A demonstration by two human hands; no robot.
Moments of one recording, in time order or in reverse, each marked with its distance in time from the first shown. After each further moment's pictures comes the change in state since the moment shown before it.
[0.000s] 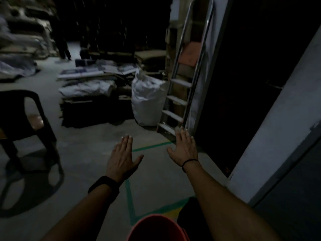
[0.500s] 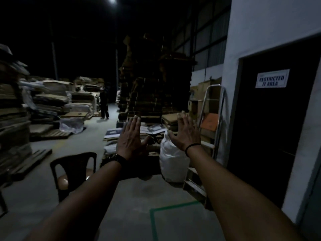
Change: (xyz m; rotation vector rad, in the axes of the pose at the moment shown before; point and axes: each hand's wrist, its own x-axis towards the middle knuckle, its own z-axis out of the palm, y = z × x) left_hand 0.023 -0.058 -0.451 0.174 0.451 0.046; right_hand -0.025 -0.259 -0.380 0.046 0.457 -0.266
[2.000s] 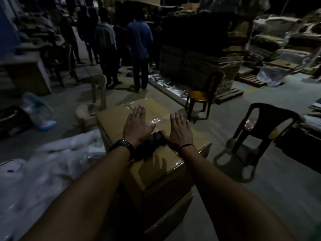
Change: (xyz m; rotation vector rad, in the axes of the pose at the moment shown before) left_hand -0.580 -0.295 -0.370 0.635 -0.205 -1.102; right_hand -0.428 -0.599 -0.020 0.671 -0.528 -1.027
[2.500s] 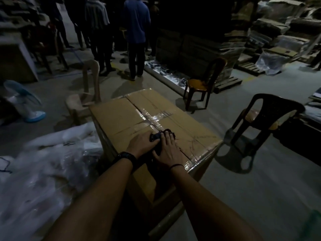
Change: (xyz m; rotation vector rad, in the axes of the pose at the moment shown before) left_hand 0.007 -0.043 0.098 -0.358 -0.327 -0.083; right_hand -0.001 -0.038 0.120 0.116 -0.306 0.035
